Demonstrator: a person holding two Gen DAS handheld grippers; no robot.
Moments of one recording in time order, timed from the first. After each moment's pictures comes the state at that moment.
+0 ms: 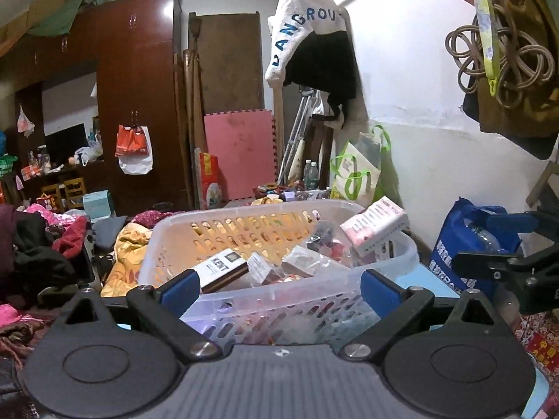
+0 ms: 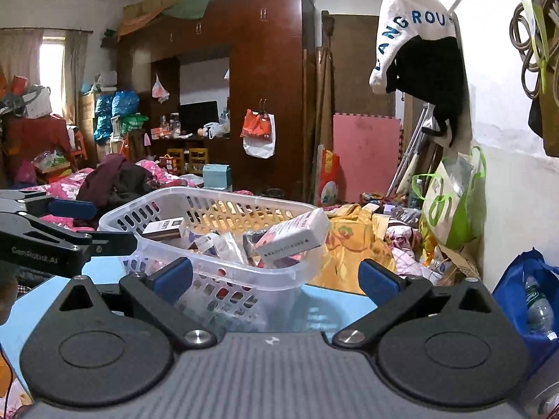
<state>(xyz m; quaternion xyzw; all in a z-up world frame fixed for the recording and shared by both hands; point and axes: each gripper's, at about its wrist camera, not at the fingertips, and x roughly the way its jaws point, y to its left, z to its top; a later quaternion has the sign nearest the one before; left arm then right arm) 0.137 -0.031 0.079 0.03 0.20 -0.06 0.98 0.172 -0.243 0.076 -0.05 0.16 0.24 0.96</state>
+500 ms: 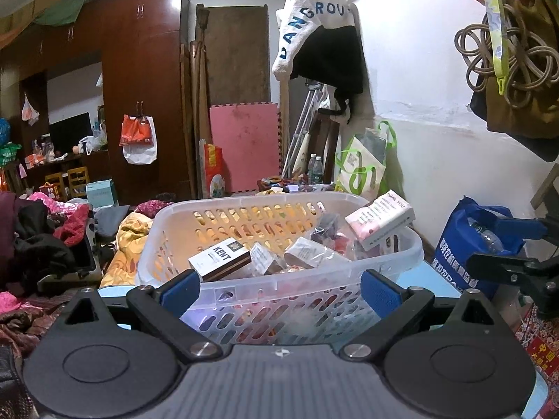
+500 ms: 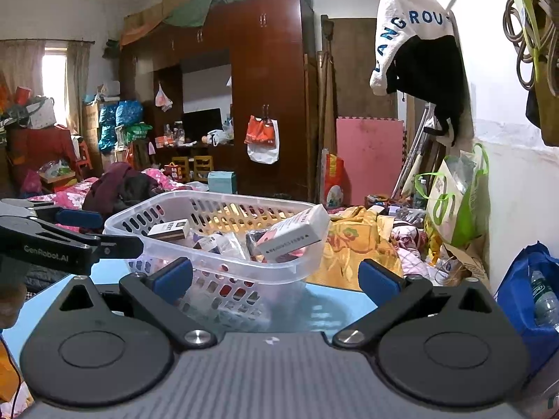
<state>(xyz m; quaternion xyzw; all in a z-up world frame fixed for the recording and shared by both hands) 0.139 -0.031 0.073 0.02 0.21 -0.05 0.98 0.165 -0.251 0.072 -0.03 0.15 0.25 0.96</state>
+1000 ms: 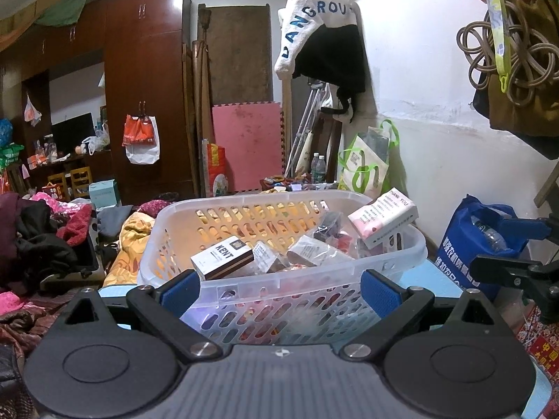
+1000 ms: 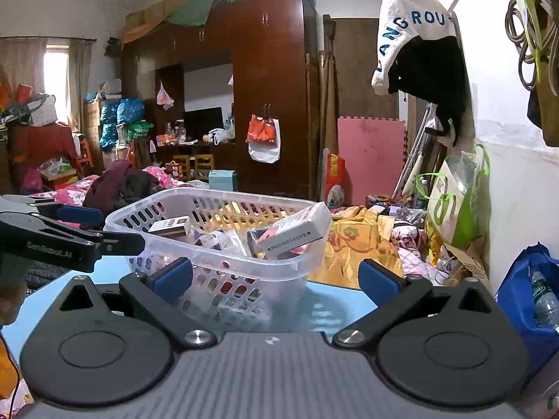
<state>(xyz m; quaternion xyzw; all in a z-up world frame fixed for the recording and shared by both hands) 0.141 -0.033 0.071 0.02 0.21 -0.04 0.98 0.165 -0.252 0.069 -0.03 0.15 0.25 0.96</state>
